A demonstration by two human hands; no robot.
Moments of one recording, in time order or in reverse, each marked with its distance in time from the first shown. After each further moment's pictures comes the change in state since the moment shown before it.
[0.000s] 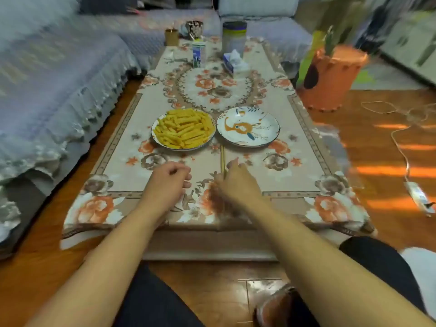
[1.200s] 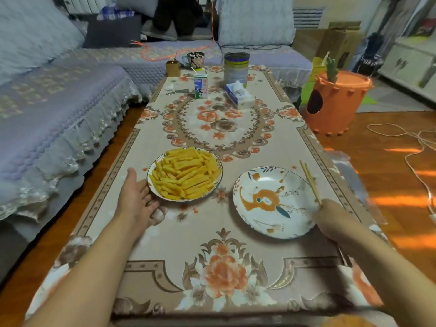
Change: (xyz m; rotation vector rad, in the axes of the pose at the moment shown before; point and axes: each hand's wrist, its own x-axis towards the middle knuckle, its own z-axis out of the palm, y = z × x) left_hand 0.147 0.015 -0.037 -0.628 0.106 -0.247; right_hand 0.079 0.112 -0.106 0.055 0.001 0.455
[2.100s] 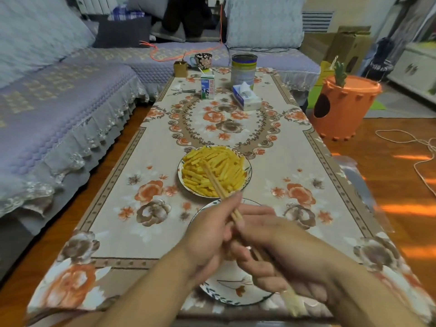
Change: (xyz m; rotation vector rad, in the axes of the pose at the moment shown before) left_hand -0.129 -0.038 0.076 0.182 -0.703 -0.117; right_hand -0.139 -0.082 0.013 0.934 -1.096 -0.227
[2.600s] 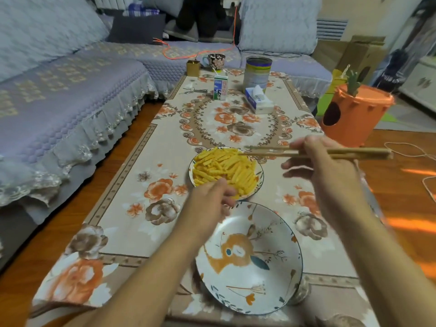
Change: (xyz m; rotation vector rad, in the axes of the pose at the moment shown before) left_hand 0.022 0.016 -0.045 0.437 0.469 0.224; right_hand 0.034 -0.072 -0.025 -0.425 0.770 -0.723
